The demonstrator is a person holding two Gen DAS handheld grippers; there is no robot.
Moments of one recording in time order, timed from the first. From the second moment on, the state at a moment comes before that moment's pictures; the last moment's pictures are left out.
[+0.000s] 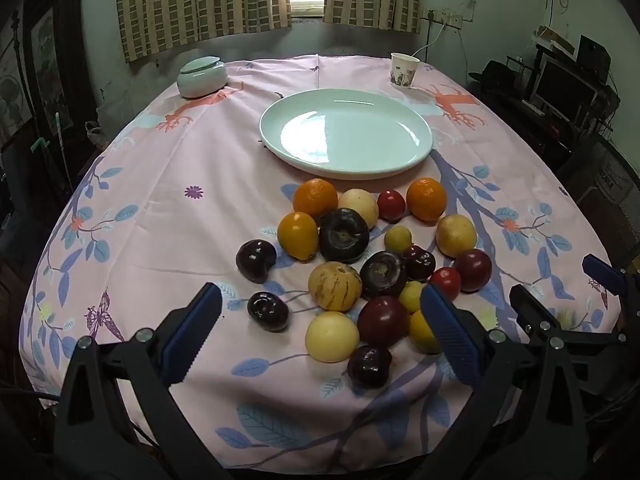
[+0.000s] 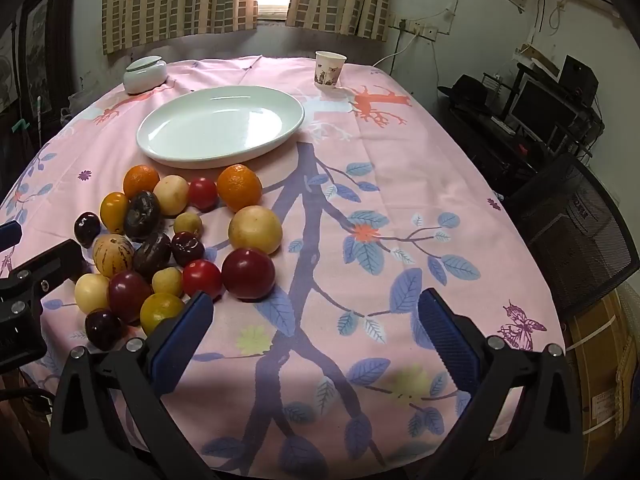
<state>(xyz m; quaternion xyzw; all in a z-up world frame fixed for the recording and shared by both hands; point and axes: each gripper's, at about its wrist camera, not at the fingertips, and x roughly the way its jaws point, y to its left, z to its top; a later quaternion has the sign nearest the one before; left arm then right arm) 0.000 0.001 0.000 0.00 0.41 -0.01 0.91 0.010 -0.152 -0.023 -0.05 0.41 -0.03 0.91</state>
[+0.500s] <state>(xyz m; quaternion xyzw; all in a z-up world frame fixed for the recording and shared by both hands) 0.000 0.001 0.000 0.00 0.41 -0.01 0.91 0.010 -0.151 -0.023 -0.05 0.41 -0.03 0.91</state>
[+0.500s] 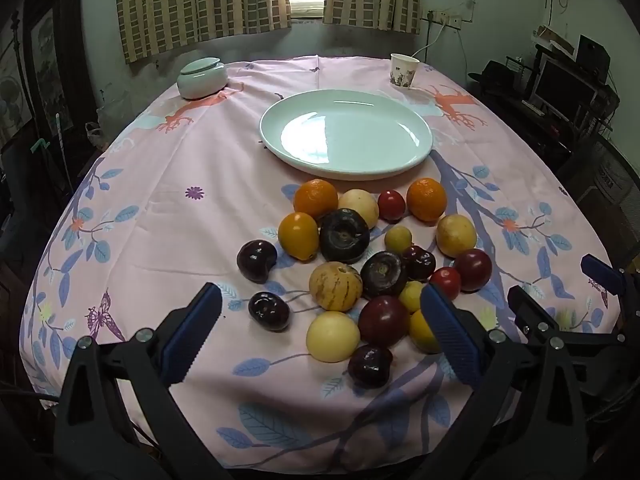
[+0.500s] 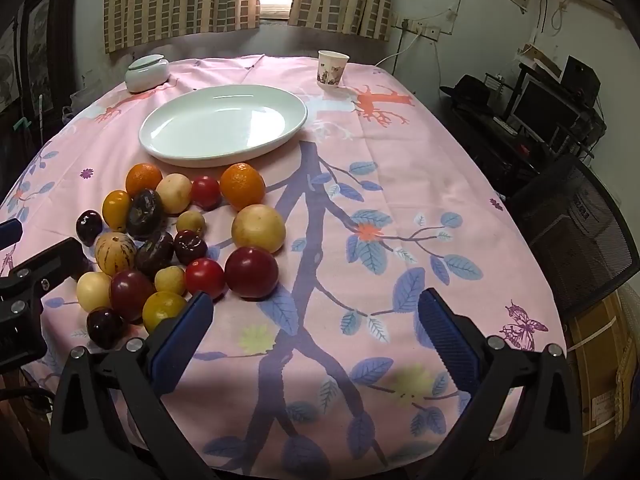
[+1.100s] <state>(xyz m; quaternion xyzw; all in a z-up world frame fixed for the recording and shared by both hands) -0.002 0.004 0.004 0.01 0.41 -0.01 0.91 0.010 -0.149 -0.024 -0.06 0.41 -0.03 0.91</state>
